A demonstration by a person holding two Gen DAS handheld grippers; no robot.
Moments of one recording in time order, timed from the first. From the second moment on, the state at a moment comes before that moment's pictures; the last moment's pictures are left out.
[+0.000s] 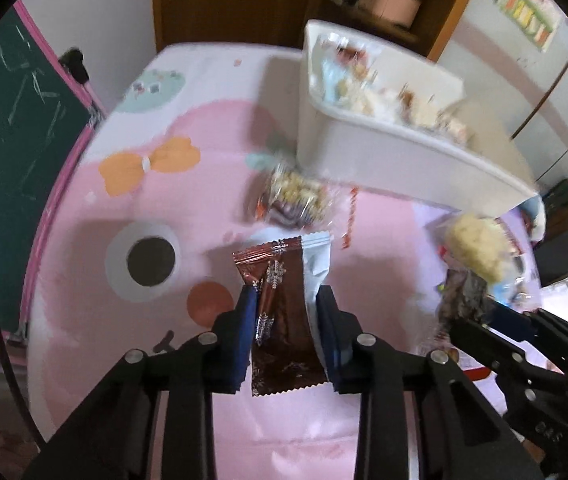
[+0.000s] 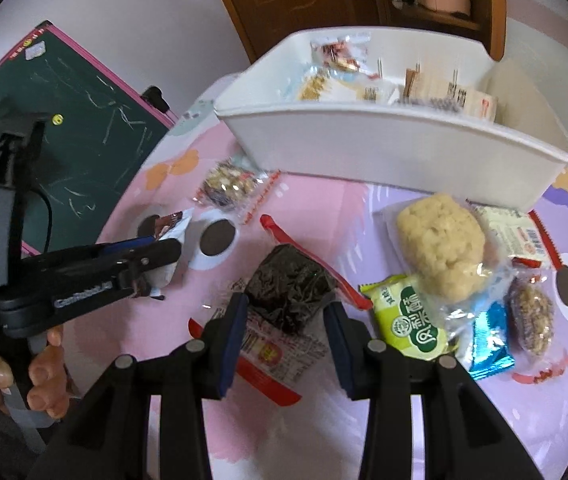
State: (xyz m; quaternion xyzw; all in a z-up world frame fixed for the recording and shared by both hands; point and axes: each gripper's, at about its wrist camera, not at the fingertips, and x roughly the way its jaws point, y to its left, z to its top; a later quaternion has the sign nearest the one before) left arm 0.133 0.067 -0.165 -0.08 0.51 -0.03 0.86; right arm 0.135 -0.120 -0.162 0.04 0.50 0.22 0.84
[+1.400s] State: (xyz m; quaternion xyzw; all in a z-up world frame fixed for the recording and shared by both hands) left arm 0.224 -0.051 0.074 0.05 0.28 -0.10 0.96; right arm 0.234 -0.206 0.058 0.01 0.27 0.10 0.96
